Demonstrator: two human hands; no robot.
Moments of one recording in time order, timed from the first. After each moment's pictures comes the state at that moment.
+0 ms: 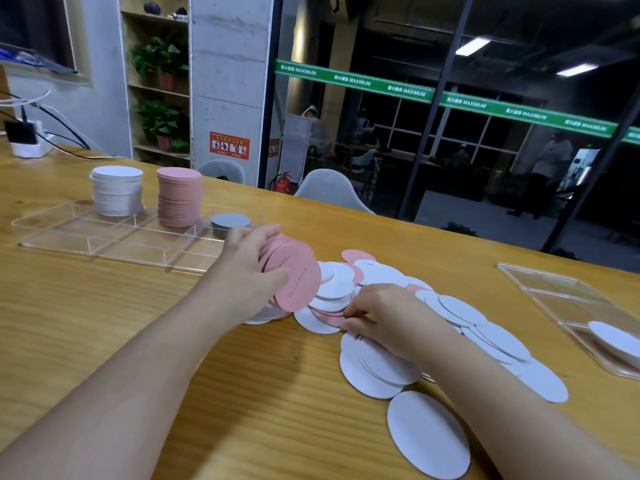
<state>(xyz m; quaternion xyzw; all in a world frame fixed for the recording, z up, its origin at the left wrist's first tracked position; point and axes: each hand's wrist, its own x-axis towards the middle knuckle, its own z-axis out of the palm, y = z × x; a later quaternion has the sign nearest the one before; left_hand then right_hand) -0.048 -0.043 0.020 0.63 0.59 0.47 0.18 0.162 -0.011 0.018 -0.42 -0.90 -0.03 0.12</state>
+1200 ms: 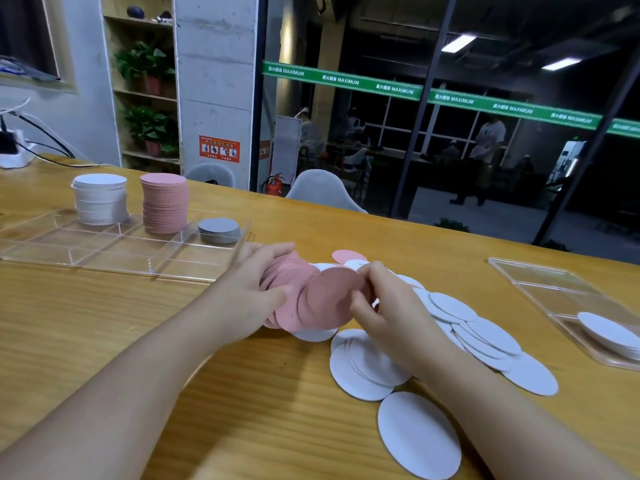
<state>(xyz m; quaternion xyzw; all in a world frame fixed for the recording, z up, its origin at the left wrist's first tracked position) -0.042 -0.044 0.013 0.70 0.53 0.43 0.23 0.166 -0.025 0.011 -0.43 -0.82 0.11 0.36</state>
